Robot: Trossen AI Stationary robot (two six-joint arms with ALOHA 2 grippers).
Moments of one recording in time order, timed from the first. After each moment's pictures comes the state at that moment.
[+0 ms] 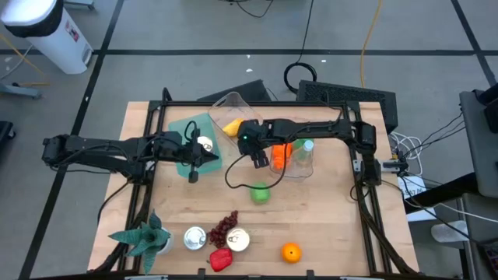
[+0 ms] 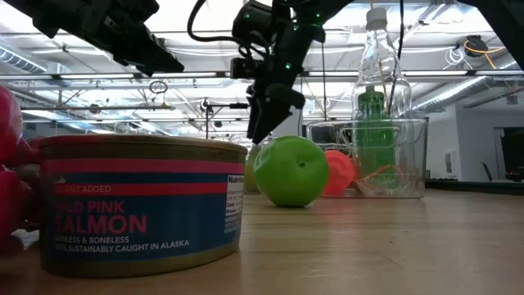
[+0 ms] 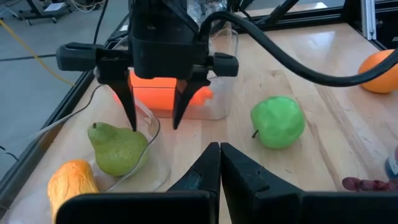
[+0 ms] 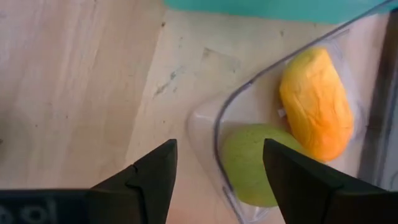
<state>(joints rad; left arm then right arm) 0.08 0.89 0.56 -0.07 0.03 0.14 -0.17 1.99 1.65 -0.70 0.11 -0.50</state>
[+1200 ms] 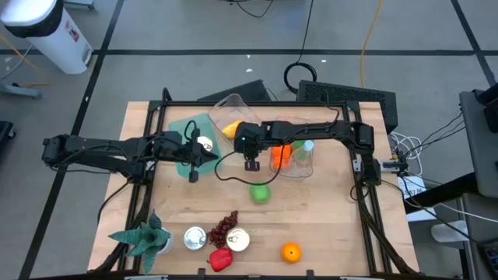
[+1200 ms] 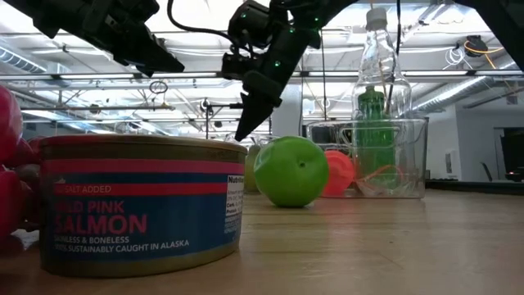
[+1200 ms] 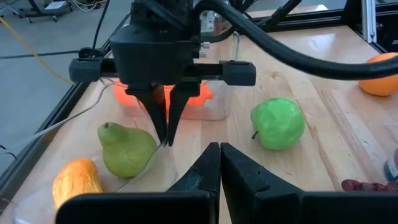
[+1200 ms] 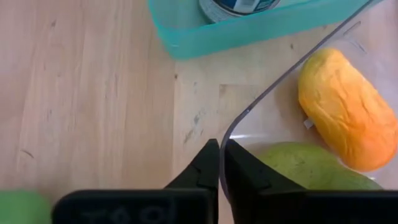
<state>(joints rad) 0.08 0.89 0.56 -0.07 0.02 0.12 -0.16 2.02 1.64 -0.61 0.00 -0.20</state>
